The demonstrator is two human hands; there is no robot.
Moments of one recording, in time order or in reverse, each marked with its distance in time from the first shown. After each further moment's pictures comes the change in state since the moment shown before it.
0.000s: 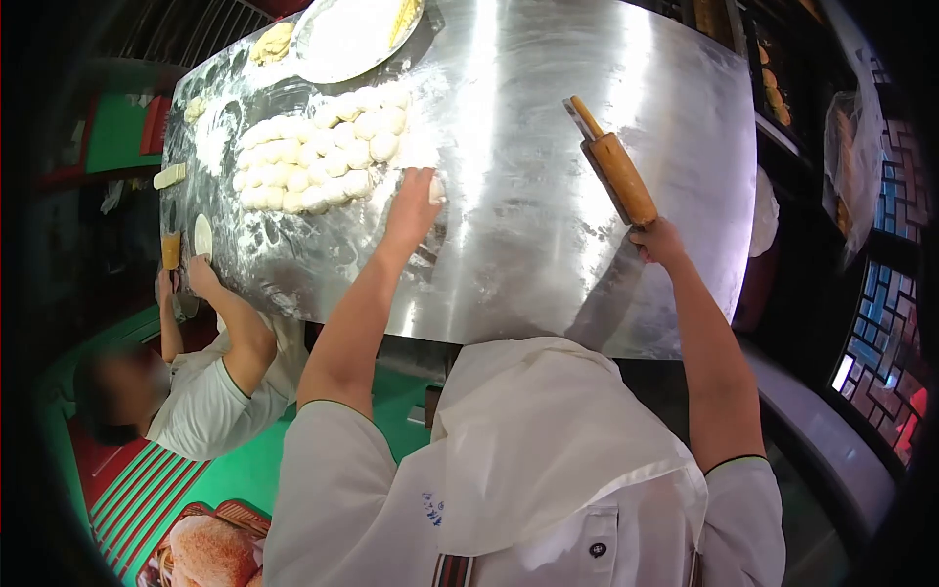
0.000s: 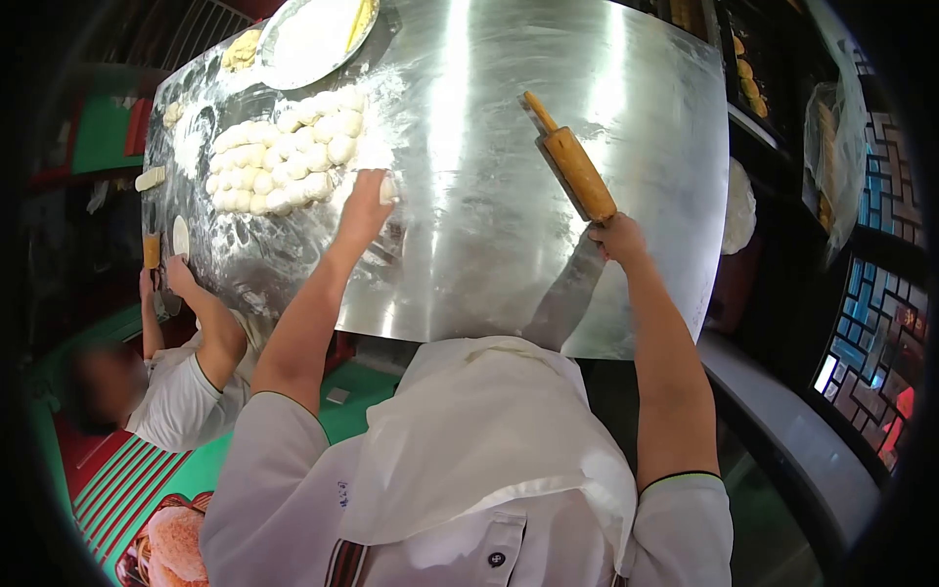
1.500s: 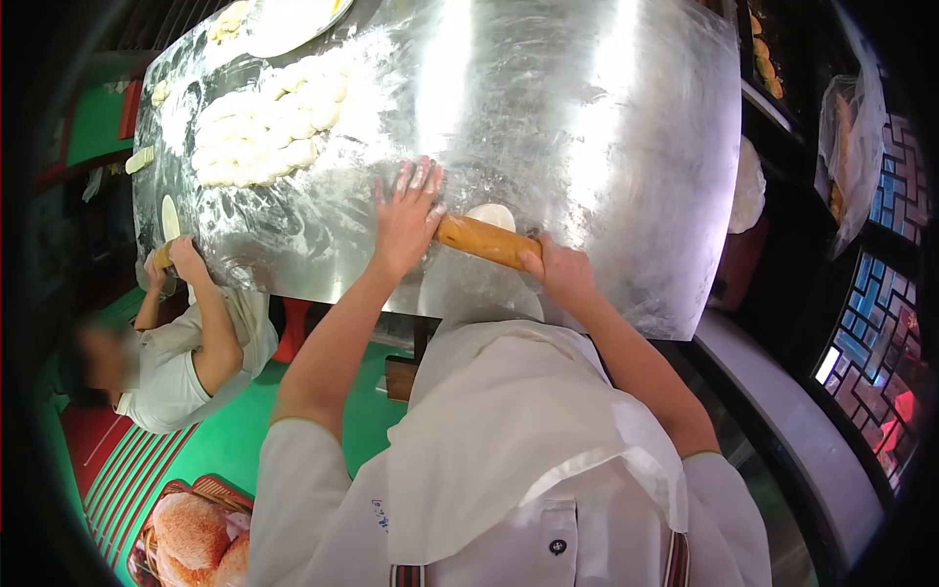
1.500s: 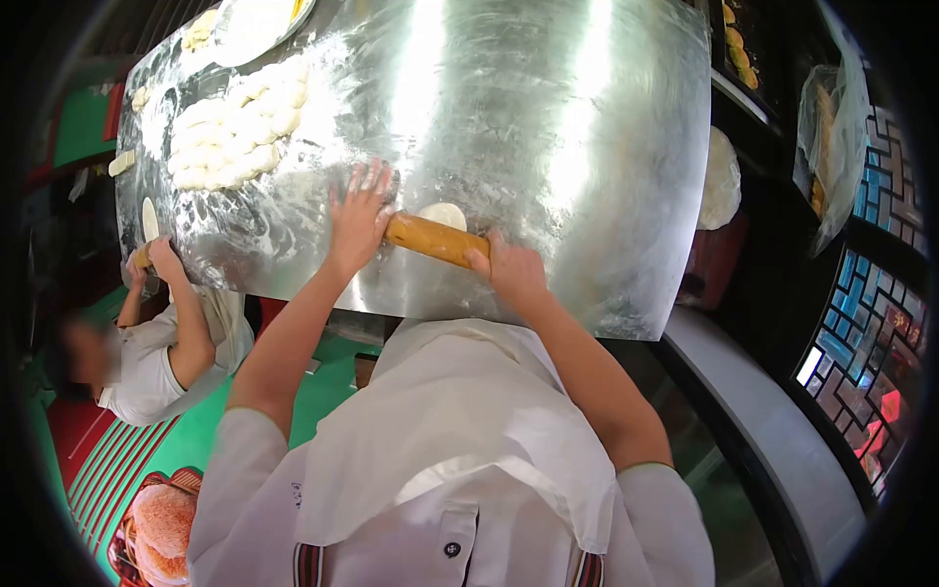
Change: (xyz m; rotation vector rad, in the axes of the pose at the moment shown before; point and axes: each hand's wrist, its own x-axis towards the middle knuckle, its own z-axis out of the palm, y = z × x) left_hand -0.067 0.070 0.066 0.466 -0.055 0.197; right_hand -0.114 -0.004 0.085 -0.364 0.018 -0.538
